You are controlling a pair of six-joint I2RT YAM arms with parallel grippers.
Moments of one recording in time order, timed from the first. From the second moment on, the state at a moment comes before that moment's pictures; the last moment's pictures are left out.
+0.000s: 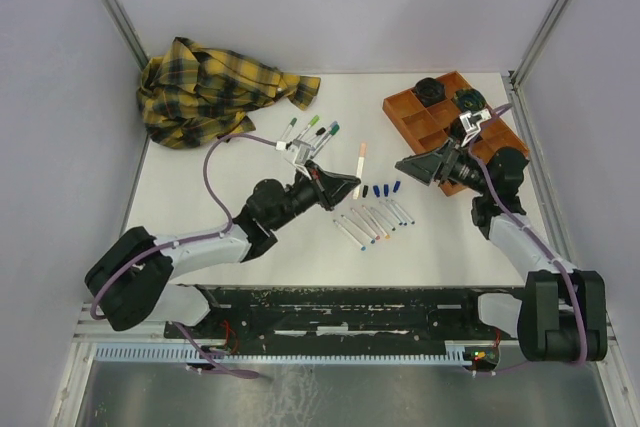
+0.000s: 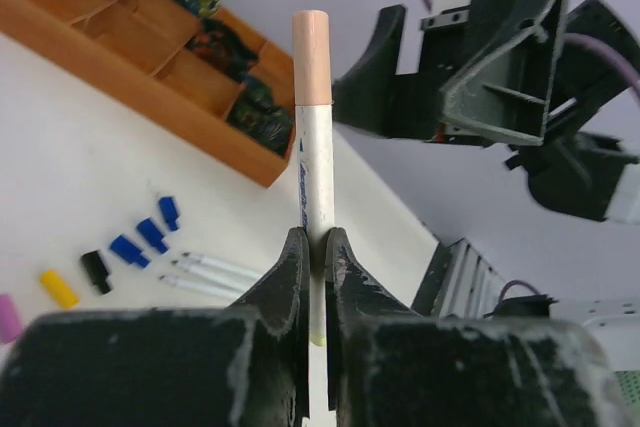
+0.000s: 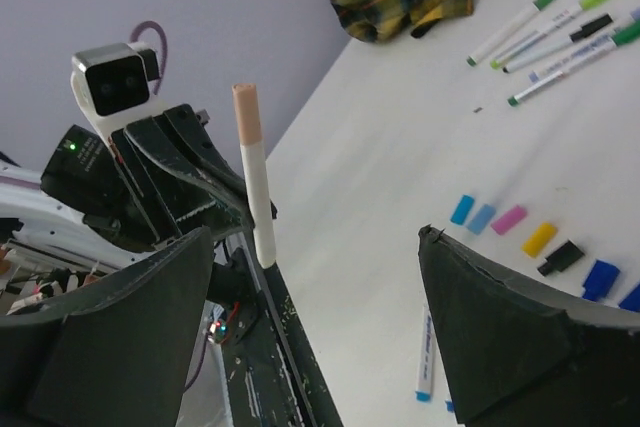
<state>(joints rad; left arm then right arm) -0.78 1.36 0.59 0.83 0.15 -0.62 -0.01 1.18 0.56 0.62 -1.03 0.83</state>
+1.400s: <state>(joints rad) -1.06 1.50 0.52 1.32 -0.16 -0.70 0.26 1.19 0.57 0.90 -1.08 0.98</state>
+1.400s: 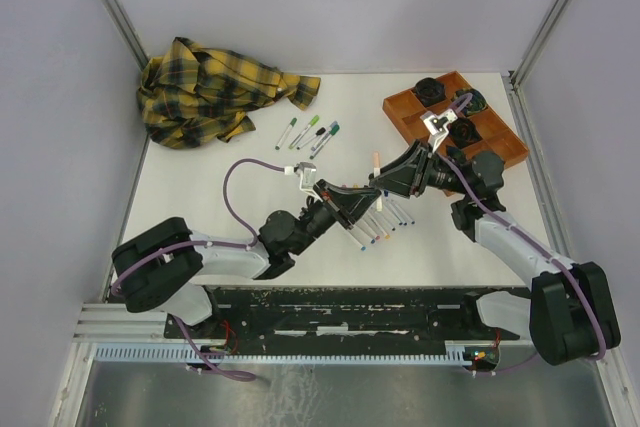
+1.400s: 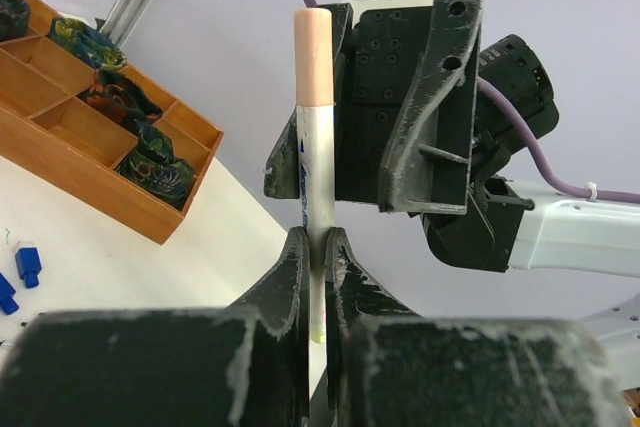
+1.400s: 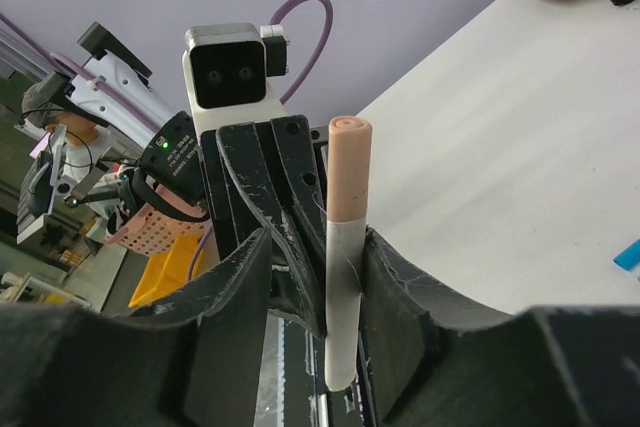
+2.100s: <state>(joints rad) -1.07 1.45 0.51 1.26 -0.14 -0.72 0.27 1.20 0.64 0.70 -1.12 0.84</state>
